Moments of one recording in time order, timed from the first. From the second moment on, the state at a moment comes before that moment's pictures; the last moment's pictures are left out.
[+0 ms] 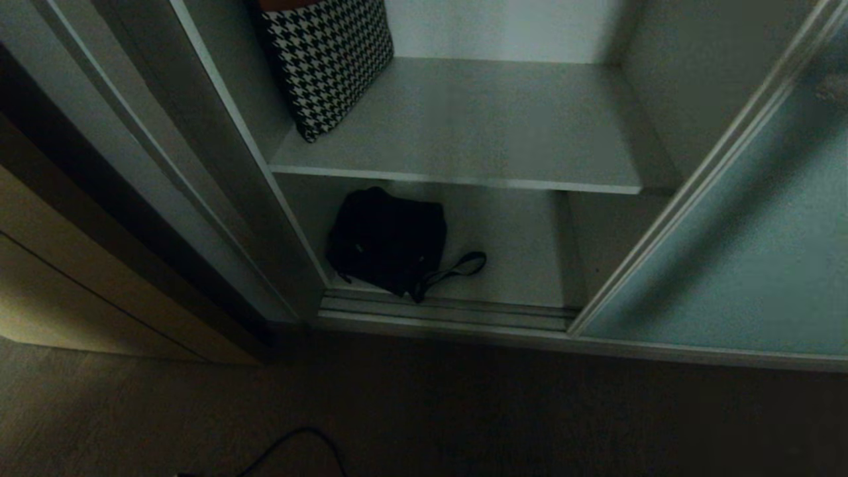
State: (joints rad) left arm 0.01 0.00 0.00 0.00 -0.03 0.06; right arm -0.21 1.28 -1.15 -0.32 0.44 0.62
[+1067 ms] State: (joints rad) left arm 0.01 0.00 0.00 0.00 -0.03 0.06; right arm -0.25 1.42 -1.24 -0.33 0.46 0.62
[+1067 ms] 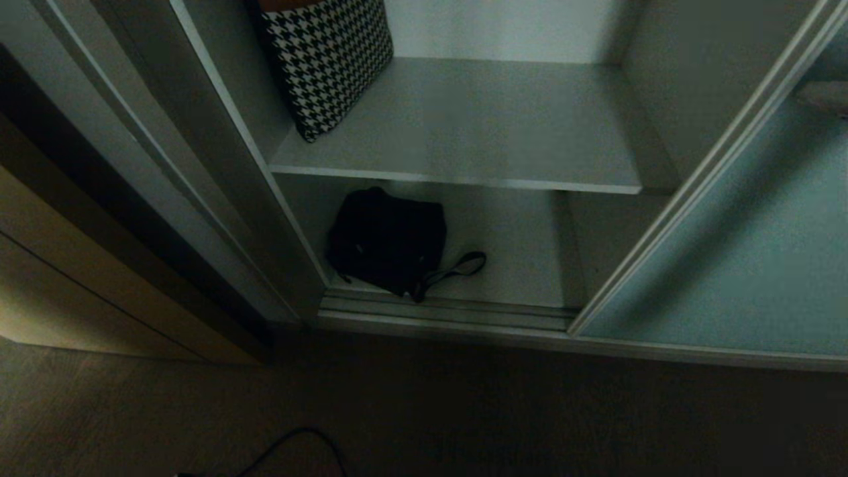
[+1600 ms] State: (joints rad) left arm 0.01 0.00 0.00 0.00 -0.03 0.06; right arm -0.25 1.45 -1.24 -0.33 0.46 0.62
